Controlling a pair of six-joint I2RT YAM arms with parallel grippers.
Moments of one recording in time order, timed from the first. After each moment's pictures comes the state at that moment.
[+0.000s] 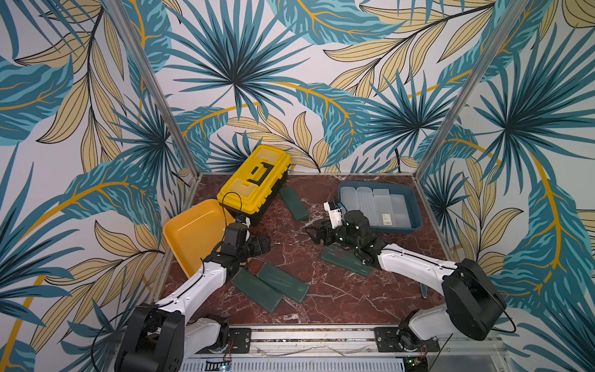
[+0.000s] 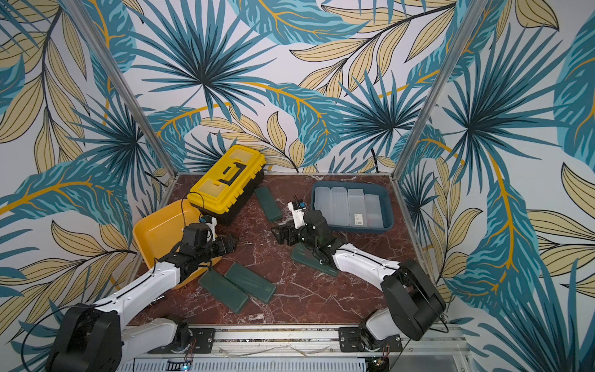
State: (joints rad) left arm -0.26 1.17 0.55 -0.11 0.15 -0.53; right arm 0.61 1.47 0.80 0.27 -0.21 0.38
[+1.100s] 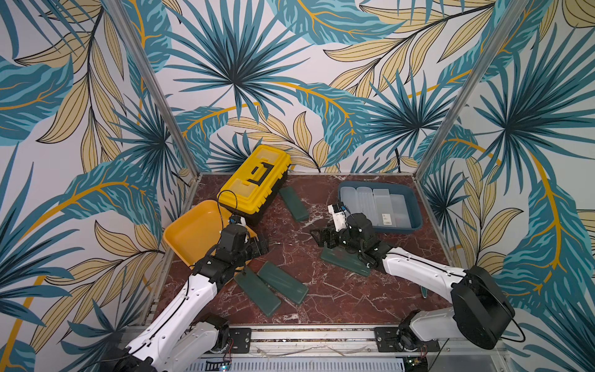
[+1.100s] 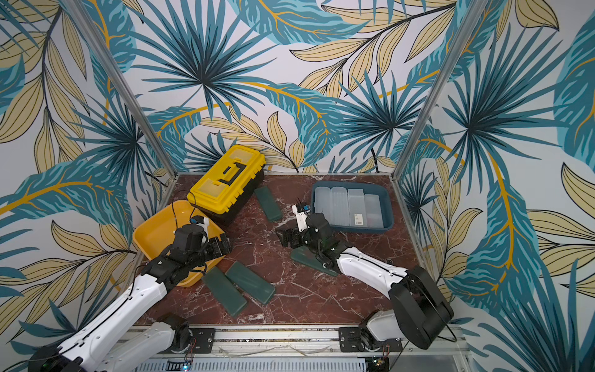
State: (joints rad) left arm -0.36 0.90 0.65 -0.49 -0.02 -0.69; right arm 0.61 1.40 0.76 0.19 -0.13 0.36
